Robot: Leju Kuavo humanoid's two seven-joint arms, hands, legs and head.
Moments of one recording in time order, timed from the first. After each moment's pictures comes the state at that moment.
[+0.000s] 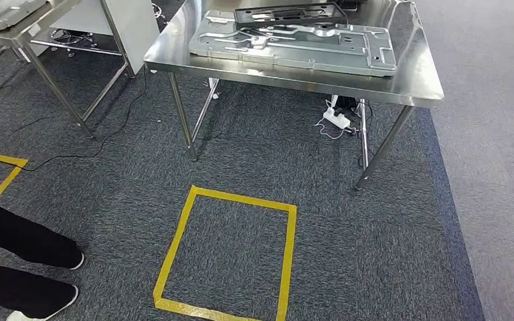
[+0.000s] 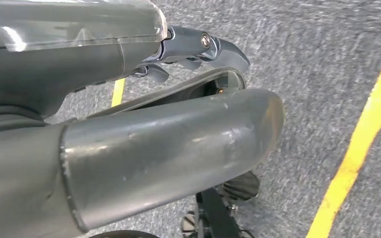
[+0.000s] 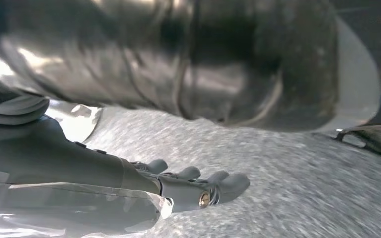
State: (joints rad) left arm -0.07 -0.12 1.24 -0.25 -1.17 0.00 -0.34; right arm -0.01 0.00 0.05 -0.20 0.24 0.07 0.04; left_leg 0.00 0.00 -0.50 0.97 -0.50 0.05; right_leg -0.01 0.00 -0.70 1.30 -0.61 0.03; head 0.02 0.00
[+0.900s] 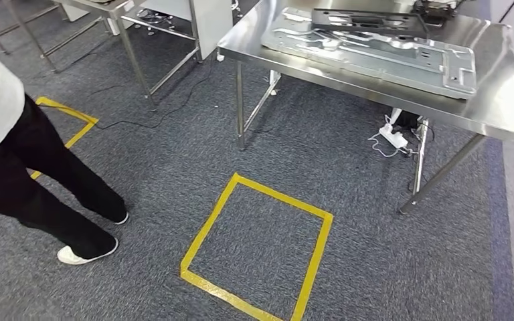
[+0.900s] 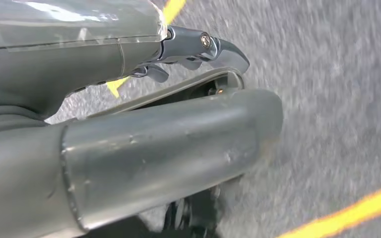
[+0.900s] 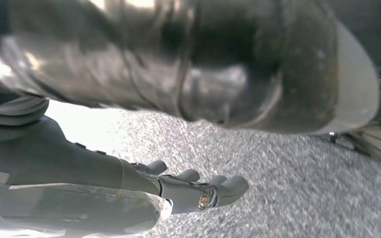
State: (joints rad) left arm -0.07 -0.12 1.36 -0.25 -0.95 0.00 -0.32; right arm -0.01 0.02 0.03 -0.19 0.22 0.09 0.05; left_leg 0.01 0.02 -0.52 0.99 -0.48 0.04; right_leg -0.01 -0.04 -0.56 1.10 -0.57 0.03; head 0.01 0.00
